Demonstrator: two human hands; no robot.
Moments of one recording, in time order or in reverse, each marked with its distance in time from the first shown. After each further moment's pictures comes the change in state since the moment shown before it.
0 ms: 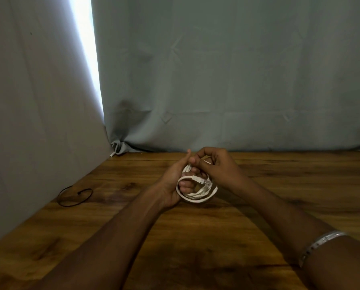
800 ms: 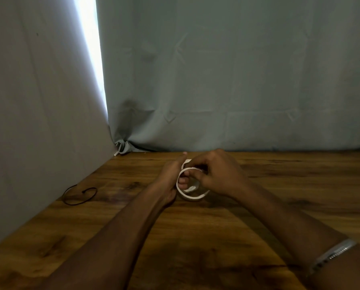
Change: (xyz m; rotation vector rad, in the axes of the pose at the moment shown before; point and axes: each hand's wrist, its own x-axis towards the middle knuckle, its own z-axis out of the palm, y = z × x) left_hand 0.005 0.004 -0.011 0.146 0.345 0.129; right_hand -0.005 -0.018 0.007 -0.838 -0.012 -0.437
